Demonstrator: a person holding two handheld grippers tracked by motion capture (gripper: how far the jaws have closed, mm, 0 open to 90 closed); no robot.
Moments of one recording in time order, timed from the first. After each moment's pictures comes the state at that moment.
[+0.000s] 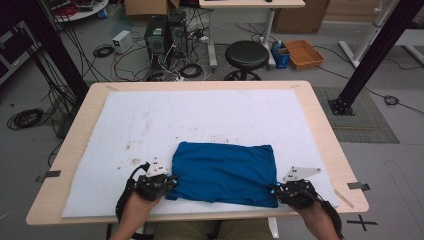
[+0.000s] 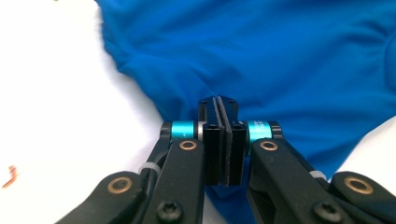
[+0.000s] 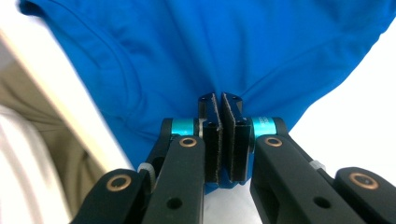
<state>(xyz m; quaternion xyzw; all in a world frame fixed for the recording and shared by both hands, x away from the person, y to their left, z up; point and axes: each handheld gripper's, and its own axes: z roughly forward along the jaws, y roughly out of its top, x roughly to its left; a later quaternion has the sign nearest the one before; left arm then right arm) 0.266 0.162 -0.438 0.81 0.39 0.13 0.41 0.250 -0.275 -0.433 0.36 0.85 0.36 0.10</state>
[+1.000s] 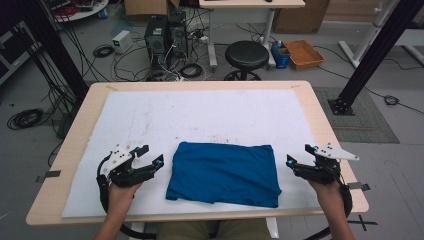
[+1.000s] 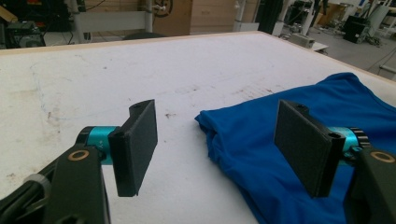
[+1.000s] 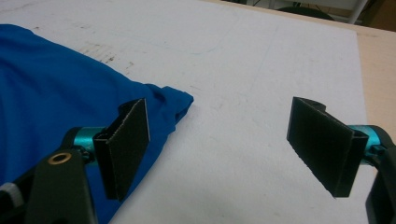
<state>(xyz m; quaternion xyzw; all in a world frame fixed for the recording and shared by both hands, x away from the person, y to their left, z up) 0.281 0.215 -0.425 0.68 0.40 0.23 0.56 0.293 -0.332 -0.412 0.44 0.73 0.44 0.27</state>
